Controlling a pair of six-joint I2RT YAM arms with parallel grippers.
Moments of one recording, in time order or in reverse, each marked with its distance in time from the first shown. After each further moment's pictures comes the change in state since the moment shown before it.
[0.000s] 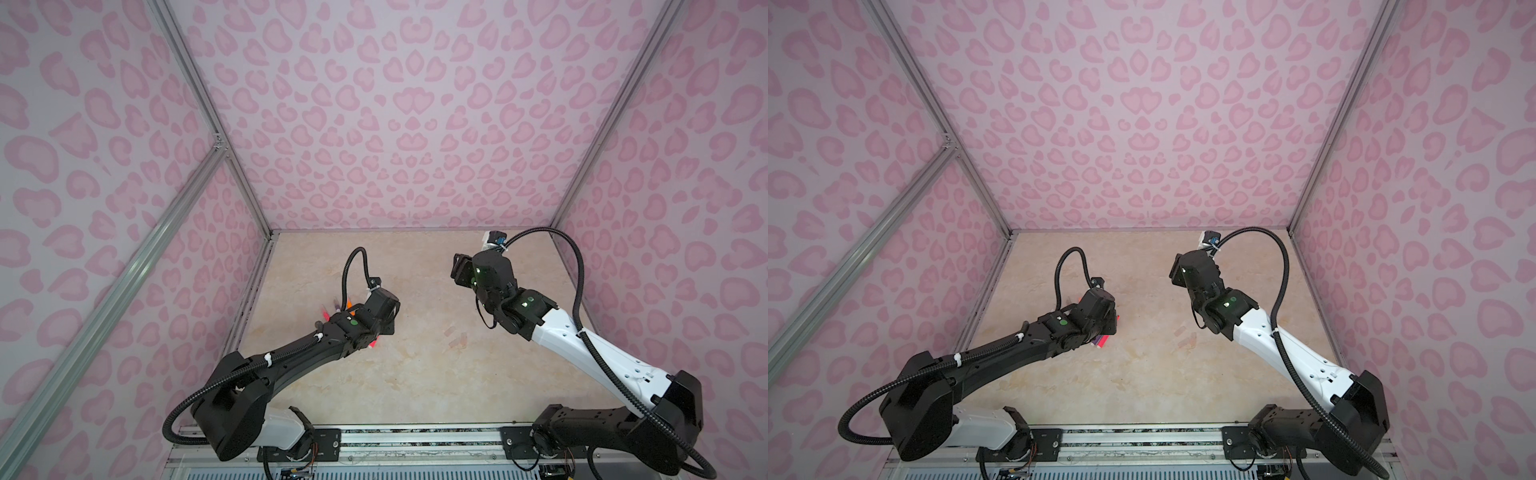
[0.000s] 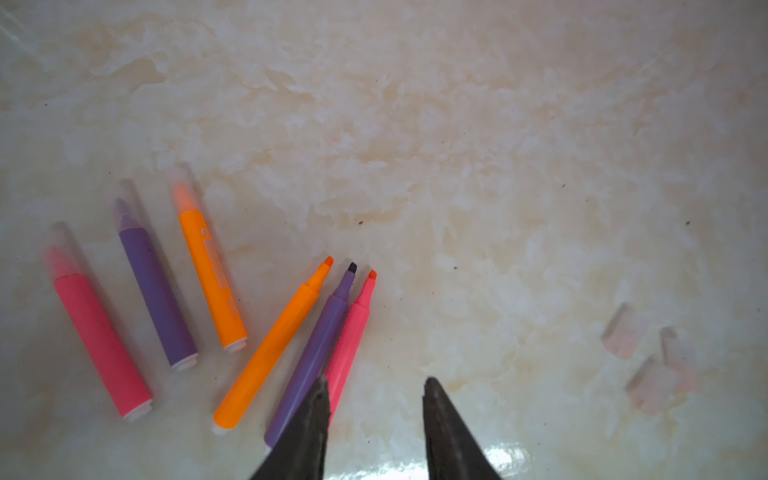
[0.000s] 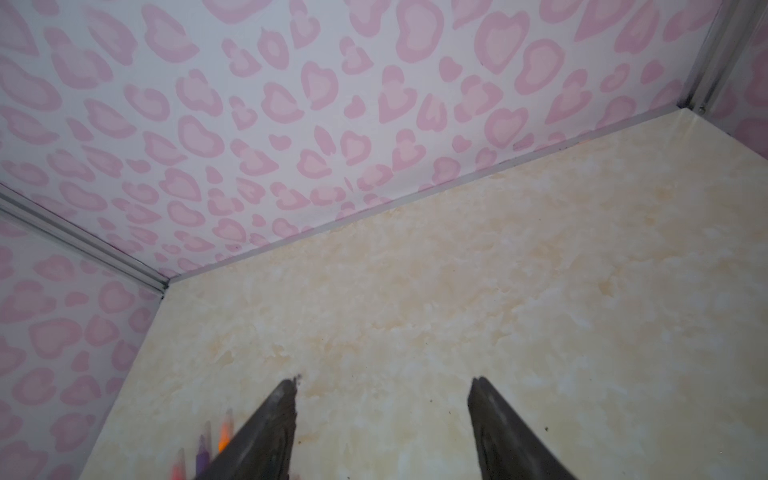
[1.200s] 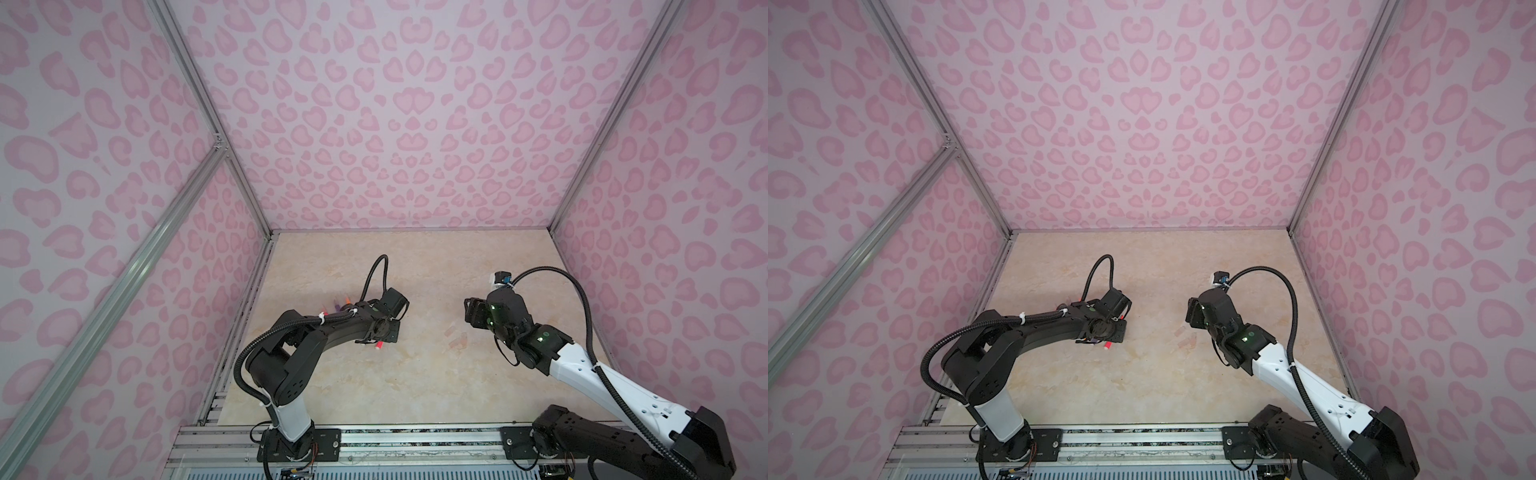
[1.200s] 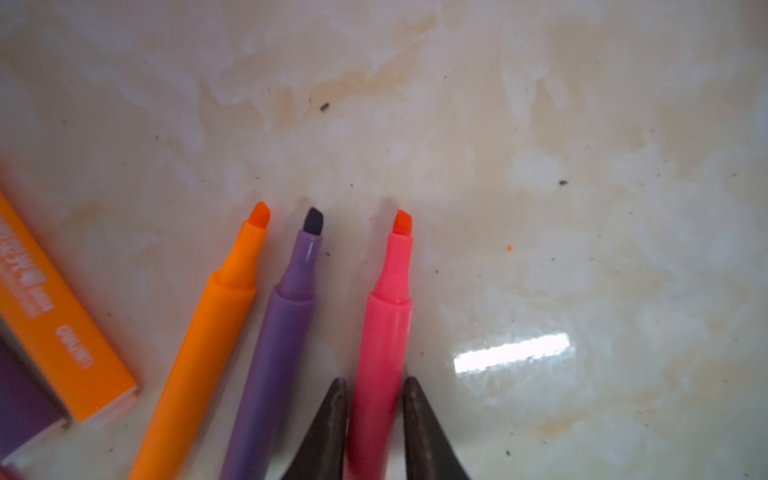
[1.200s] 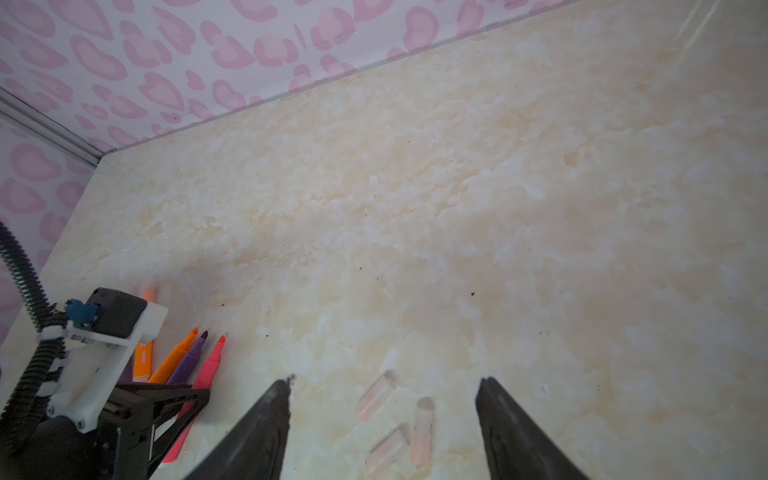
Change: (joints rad) left arm 0.050 0.374 0.155 -0.044 0.171 0.116; right arm -0.053 -0.187 -0.297 -0.038 -0.157 -0.042
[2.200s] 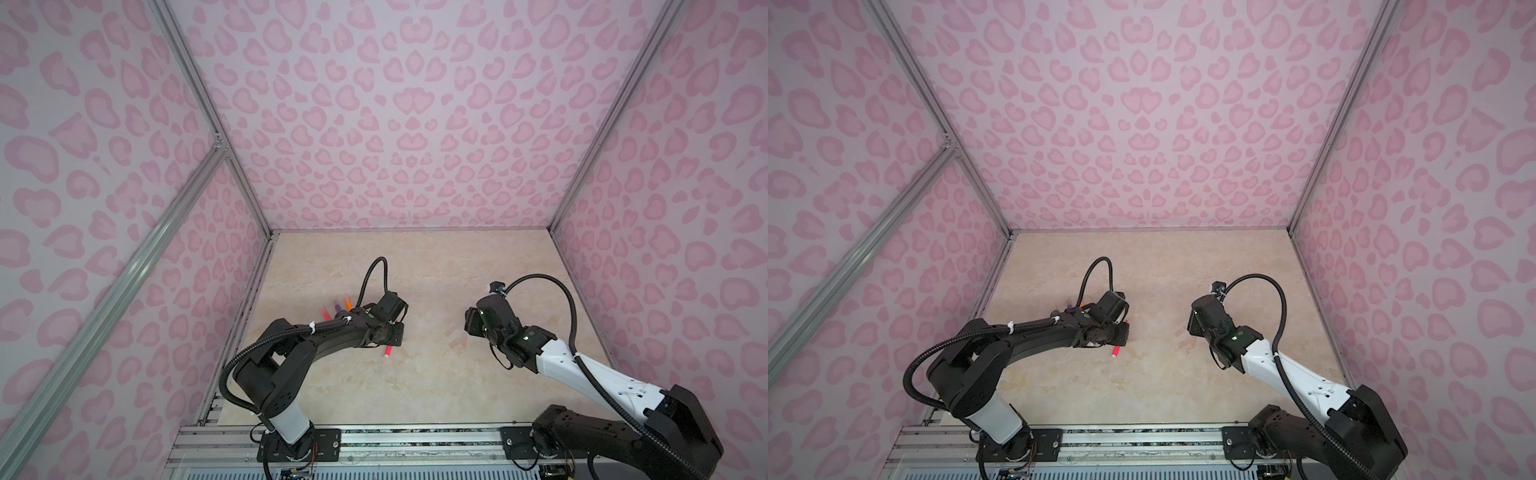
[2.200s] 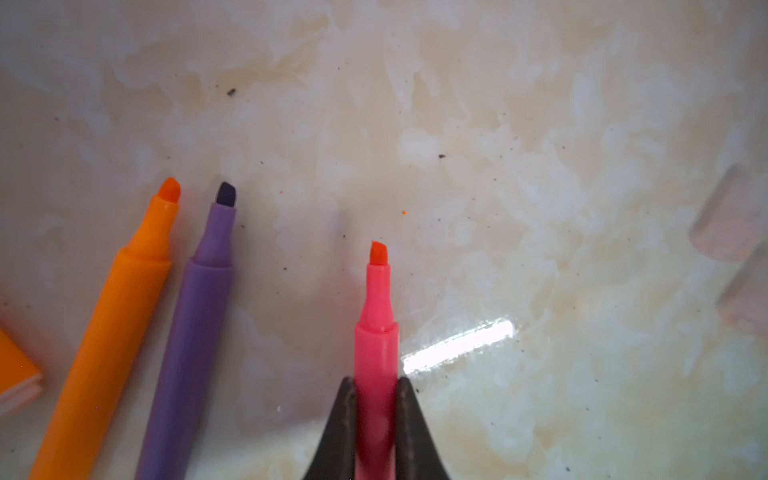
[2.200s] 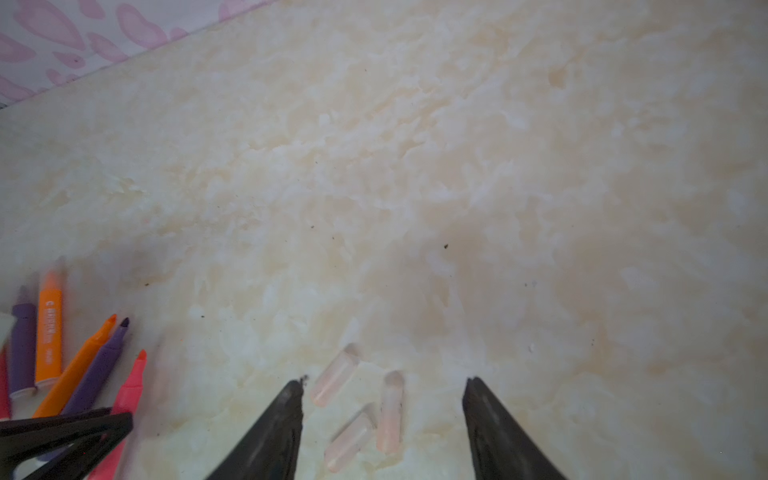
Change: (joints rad) left arm -0.019 -0.116 -0.092 0.083 0.120 -0.019; right arm -0.003 0.109 -0.119 0.037 0.019 0.098
